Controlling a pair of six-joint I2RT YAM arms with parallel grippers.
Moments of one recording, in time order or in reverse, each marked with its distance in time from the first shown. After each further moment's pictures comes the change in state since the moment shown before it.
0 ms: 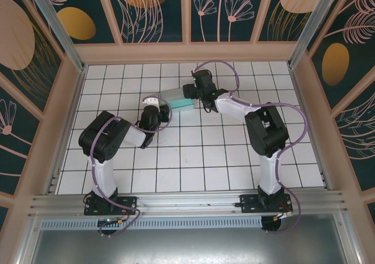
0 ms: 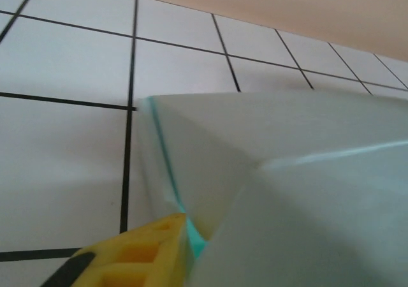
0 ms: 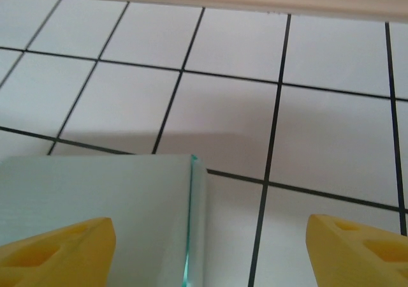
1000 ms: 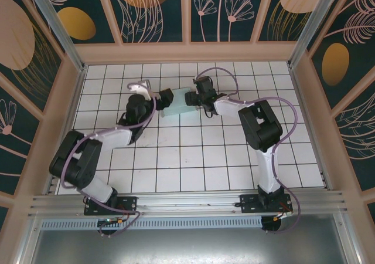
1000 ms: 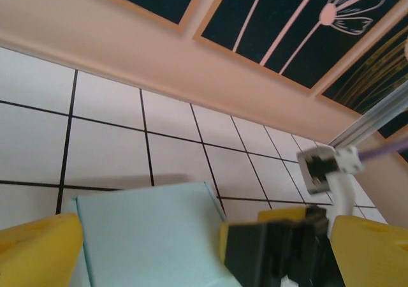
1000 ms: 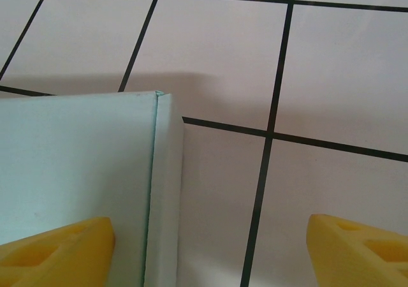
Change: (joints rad) left arm 0.080 -0.322 0.073 -0.264 0.213 -0.186; right arm -0.032 0.100 -0.039 0.047 -0.065 0.019
